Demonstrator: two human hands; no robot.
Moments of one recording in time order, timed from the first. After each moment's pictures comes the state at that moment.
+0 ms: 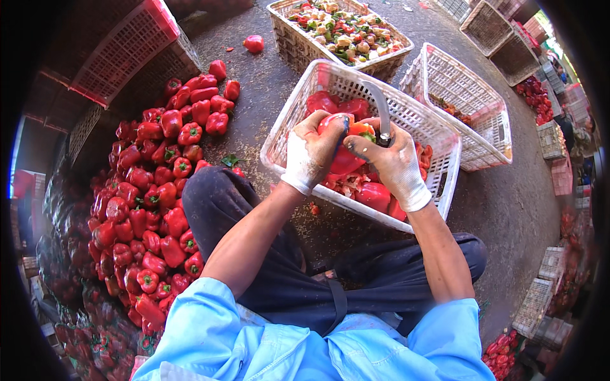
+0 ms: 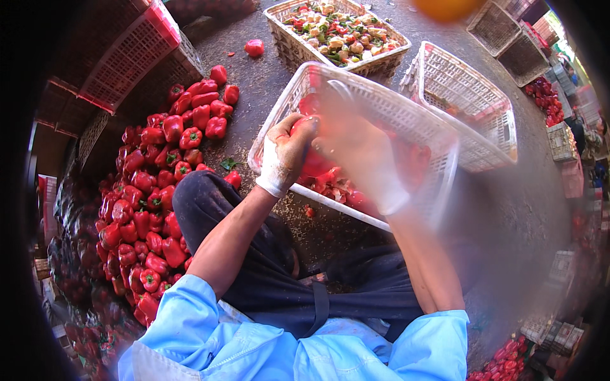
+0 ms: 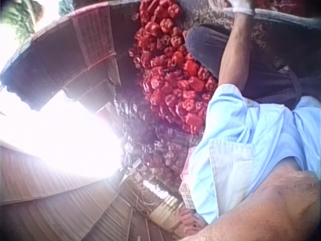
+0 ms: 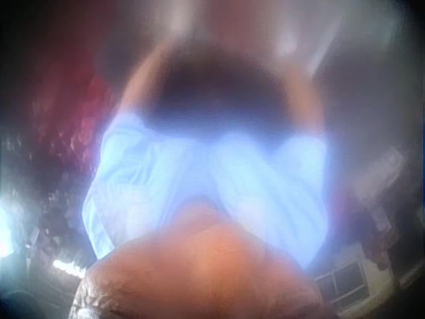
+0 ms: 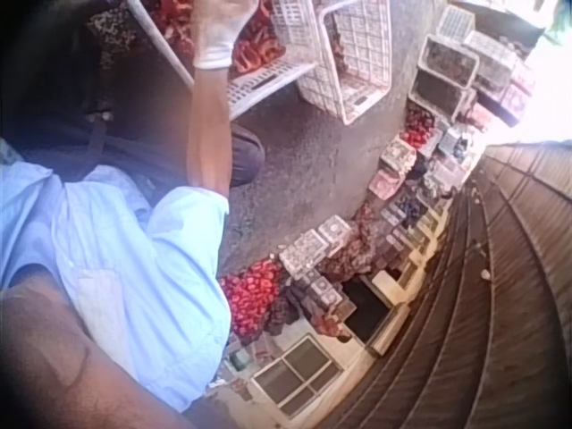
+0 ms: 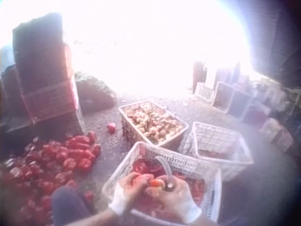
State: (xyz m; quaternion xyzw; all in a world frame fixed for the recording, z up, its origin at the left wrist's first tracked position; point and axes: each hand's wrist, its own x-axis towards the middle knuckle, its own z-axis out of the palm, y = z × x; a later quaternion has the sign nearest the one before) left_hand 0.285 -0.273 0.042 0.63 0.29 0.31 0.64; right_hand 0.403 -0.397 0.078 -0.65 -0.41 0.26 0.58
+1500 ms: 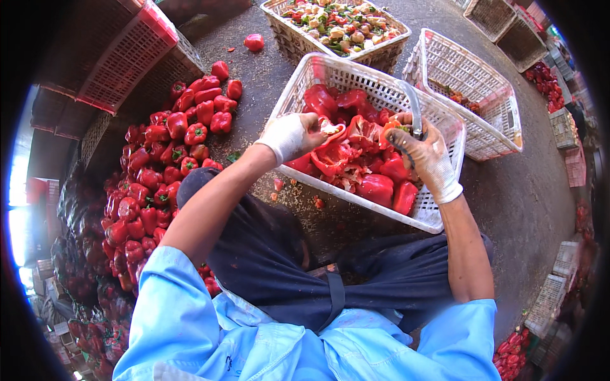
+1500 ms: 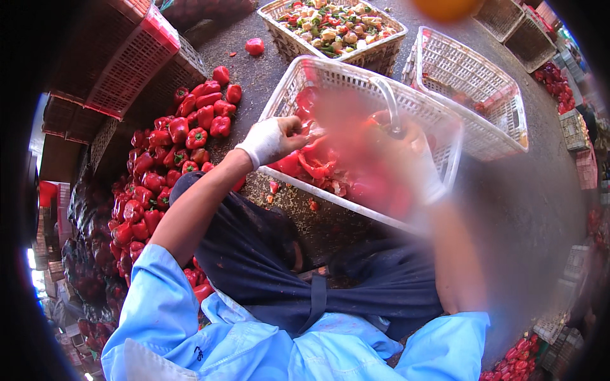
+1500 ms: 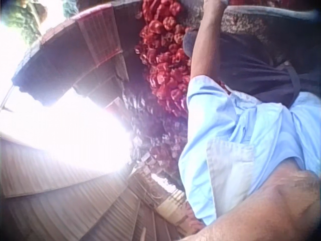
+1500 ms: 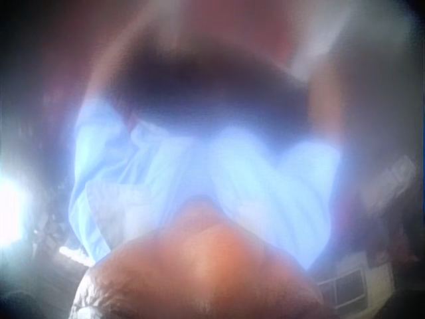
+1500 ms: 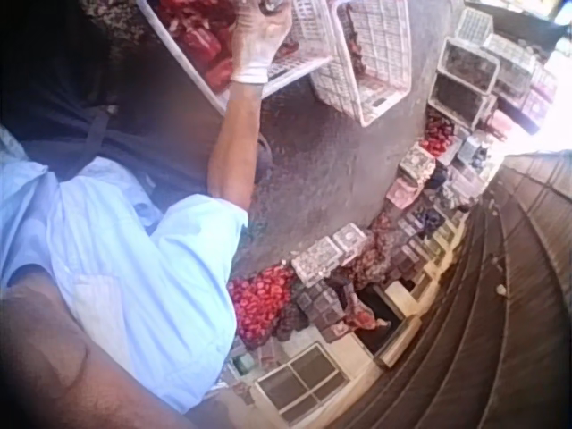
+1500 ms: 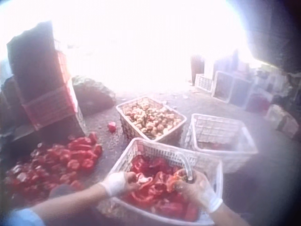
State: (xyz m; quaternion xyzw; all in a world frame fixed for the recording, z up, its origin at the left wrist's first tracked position) left_hand 0.287 -0.221 0.027 0.93 0.22 -0.05 0.28; right_hand 0.447 -0.458 0.098 -0.65 -0.20 0.39 0.62
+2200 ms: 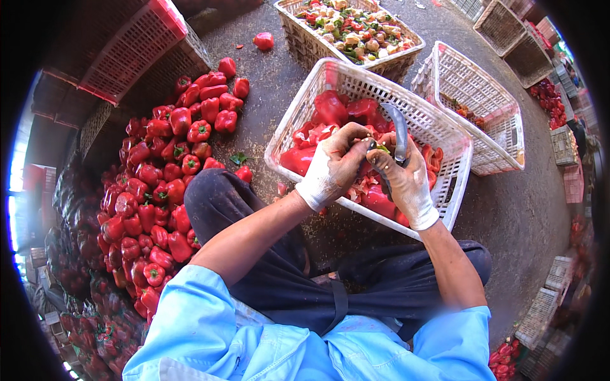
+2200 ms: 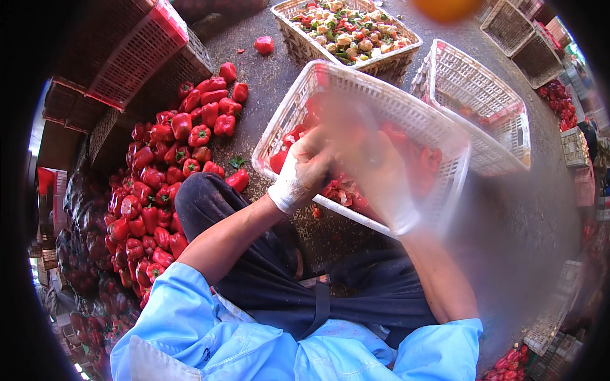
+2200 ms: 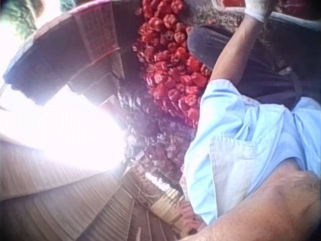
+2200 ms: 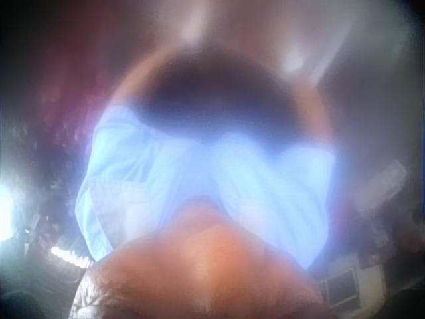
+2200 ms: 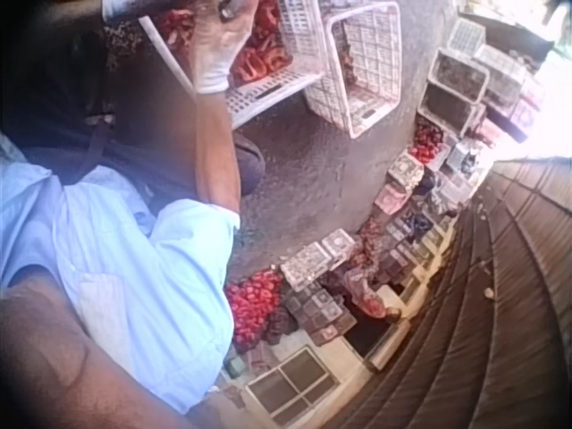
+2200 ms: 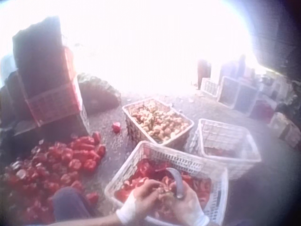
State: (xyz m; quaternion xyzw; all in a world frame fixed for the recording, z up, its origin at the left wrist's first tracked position) left_hand 0.296 -0.302 0.029 0.57 0.17 0.26 0.76; right_hand 0.408 -0.430 0.070 -0.62 -0.27 0.38 0.63
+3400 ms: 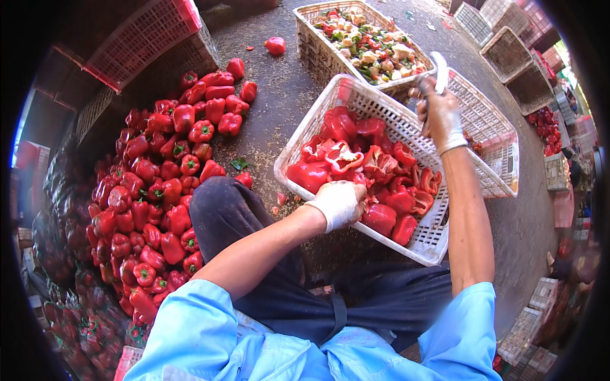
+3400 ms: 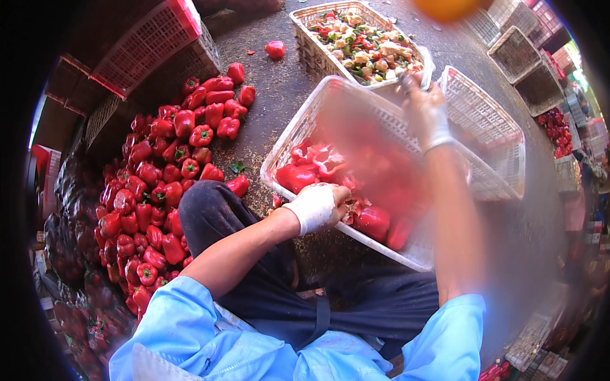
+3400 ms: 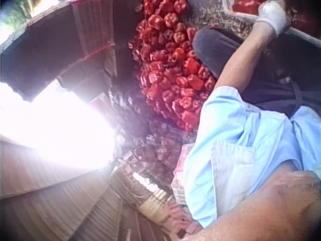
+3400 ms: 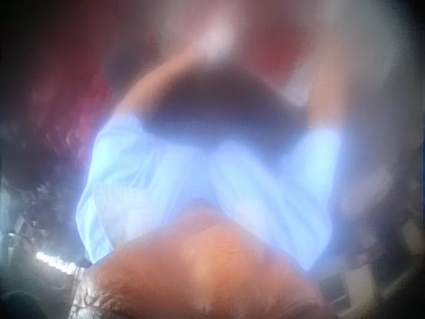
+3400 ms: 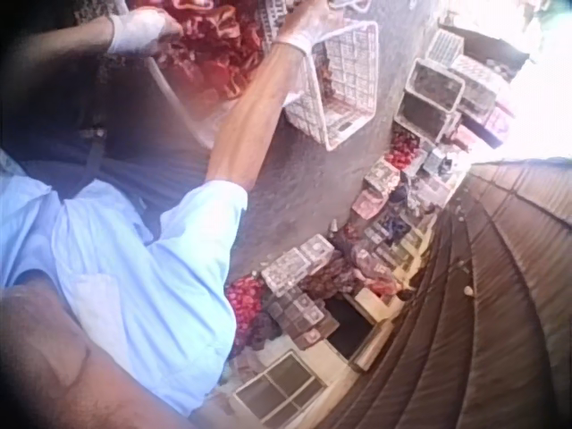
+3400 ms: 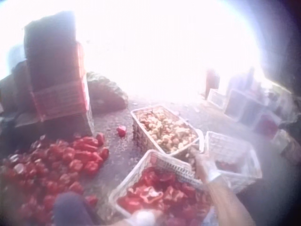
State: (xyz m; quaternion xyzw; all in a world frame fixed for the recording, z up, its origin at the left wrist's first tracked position) left_hand 0.278 -0.297 -0.015 0.93 0.16 -0.01 0.34; right_hand 0.543 -0.316 0.092 -0.74 -0.22 0.24 0.58
